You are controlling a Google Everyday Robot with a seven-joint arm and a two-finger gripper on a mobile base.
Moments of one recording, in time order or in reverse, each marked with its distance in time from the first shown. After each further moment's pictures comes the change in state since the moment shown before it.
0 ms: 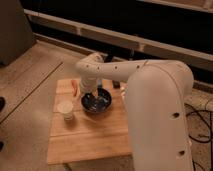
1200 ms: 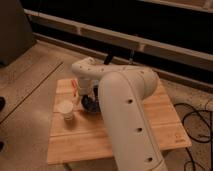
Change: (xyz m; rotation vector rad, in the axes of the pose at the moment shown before) arm -0.032 0.010 0.085 0.018 0.193 -0.089
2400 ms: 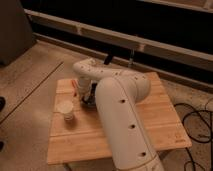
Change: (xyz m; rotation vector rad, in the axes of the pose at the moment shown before) arm -0.030 -0.007 0.001 -0.071 -0.103 -0.064
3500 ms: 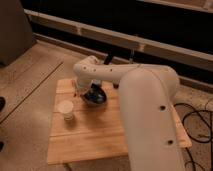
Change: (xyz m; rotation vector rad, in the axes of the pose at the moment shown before) arm 0.026 0.039 -0.077 -0.017 -0.236 -0.071
